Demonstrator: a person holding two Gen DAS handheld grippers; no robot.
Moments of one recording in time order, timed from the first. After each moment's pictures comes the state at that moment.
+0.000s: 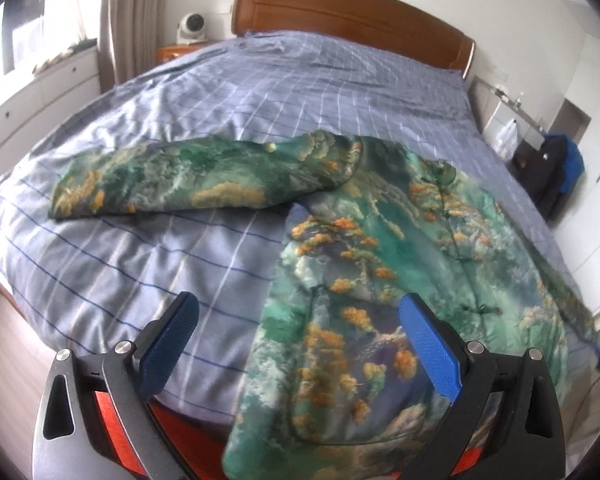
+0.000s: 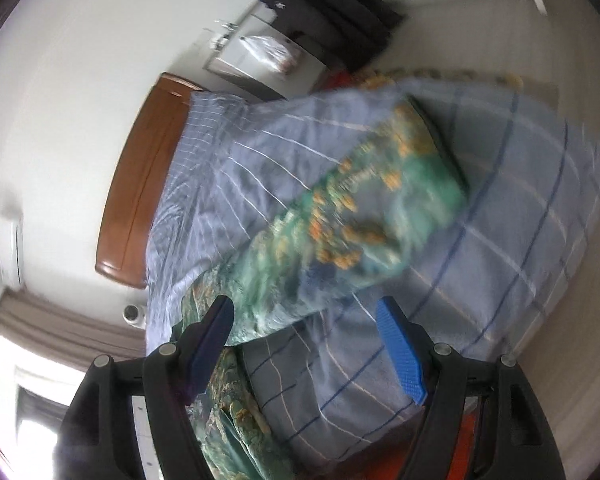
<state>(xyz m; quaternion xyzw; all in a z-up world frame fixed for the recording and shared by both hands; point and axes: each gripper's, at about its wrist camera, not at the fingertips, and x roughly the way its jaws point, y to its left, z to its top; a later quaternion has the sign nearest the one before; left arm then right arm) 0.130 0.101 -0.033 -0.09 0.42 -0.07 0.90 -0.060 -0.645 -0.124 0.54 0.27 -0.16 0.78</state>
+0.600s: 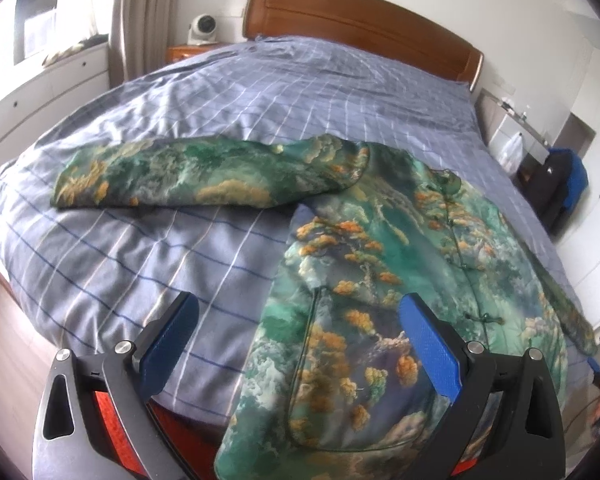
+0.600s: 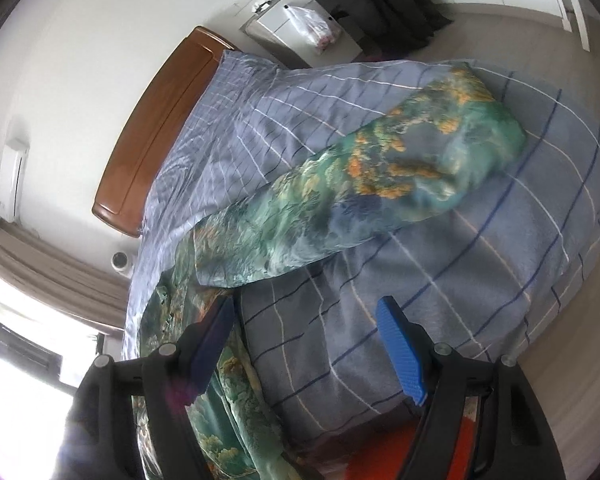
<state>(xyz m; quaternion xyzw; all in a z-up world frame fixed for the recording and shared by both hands) 0.125 0.104 -0.044 -0.10 0.41 -0.05 0.91 -0.040 -0.583 -0.120 0.46 0.32 -0.12 0.82</state>
